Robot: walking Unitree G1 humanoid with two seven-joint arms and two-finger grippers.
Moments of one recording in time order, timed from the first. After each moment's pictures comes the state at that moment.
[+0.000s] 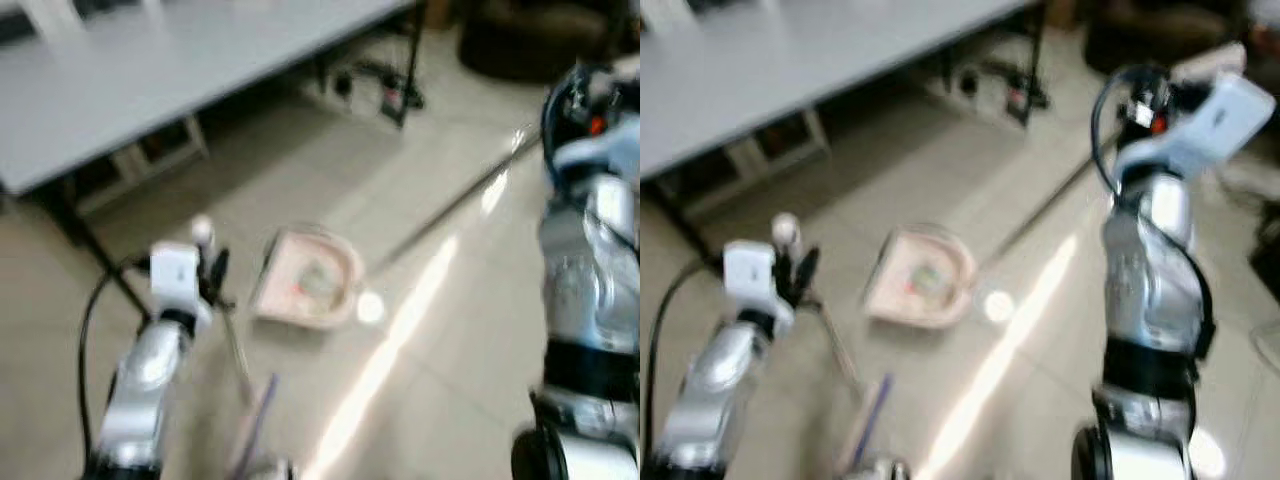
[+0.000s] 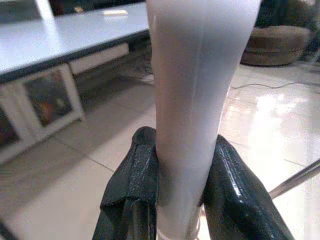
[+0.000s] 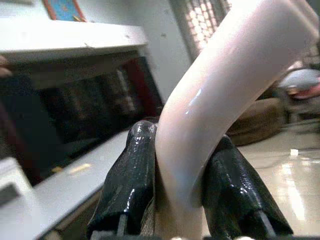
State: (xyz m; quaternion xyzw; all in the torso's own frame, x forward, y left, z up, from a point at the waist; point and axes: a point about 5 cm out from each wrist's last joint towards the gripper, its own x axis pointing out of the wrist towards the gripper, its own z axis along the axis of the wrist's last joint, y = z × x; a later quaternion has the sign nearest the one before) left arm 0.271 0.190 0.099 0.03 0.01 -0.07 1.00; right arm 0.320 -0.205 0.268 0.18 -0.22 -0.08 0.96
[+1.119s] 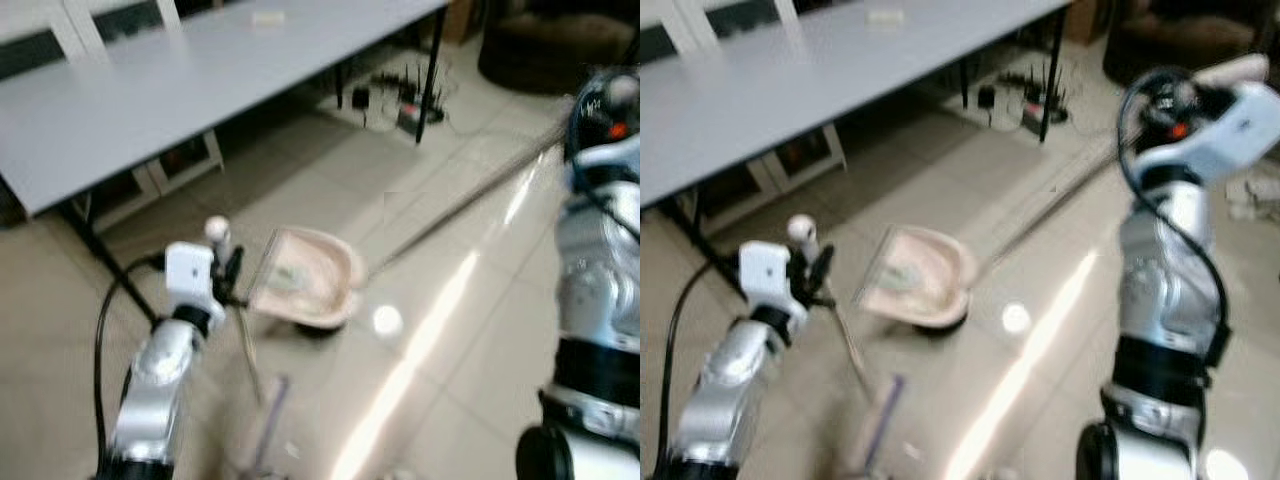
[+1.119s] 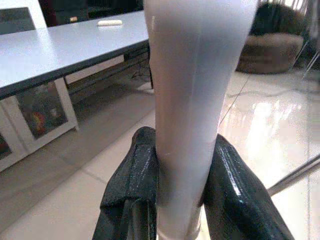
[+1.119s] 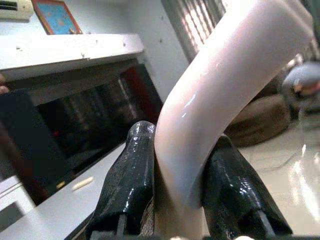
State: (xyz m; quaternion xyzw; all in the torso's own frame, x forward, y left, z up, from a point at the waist) left arm 0.273 0.174 0.098 0.01 0.00 -0.09 1.00; right arm 0.317 -0.226 0.266 0.18 -0.23 -0.11 0.95
